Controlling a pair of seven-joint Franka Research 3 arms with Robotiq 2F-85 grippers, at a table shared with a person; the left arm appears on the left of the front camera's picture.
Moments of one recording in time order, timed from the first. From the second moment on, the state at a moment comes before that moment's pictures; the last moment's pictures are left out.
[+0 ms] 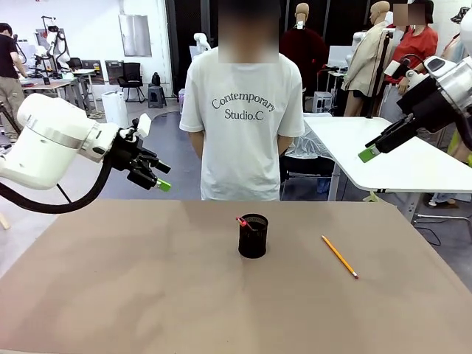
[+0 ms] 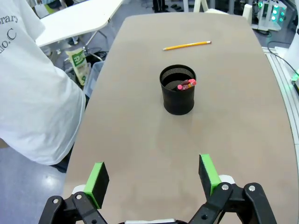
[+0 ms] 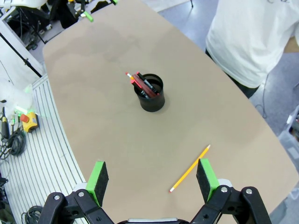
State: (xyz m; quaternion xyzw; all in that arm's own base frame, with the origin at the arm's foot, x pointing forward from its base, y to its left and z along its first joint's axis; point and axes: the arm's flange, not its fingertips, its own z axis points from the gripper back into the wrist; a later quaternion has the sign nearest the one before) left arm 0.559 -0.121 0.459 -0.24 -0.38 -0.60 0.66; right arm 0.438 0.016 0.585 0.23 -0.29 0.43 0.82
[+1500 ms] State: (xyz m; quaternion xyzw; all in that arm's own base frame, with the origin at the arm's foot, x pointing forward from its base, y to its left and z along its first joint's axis) left arm 0.559 -0.122 0.459 -0.24 -0.38 -0.60 0.66; right arm 0.441 0.030 0.571 0.17 -0.26 0.38 0.87
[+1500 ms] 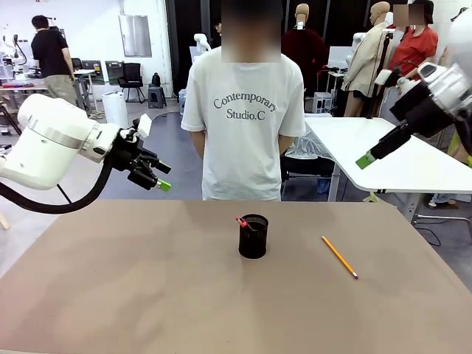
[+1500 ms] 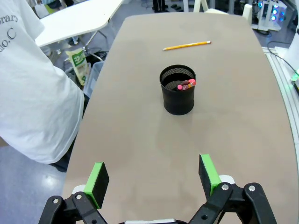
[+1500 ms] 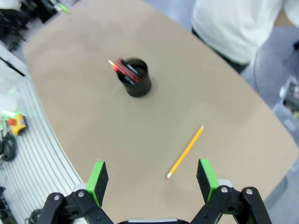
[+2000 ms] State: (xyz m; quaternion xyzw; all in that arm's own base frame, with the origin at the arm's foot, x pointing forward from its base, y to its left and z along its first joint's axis) left arm 0.559 -0.122 0.459 -0.24 -0.39 -0.60 0.66; right arm 0.468 0.081 0.512 0.10 -0.12 0.32 0.94
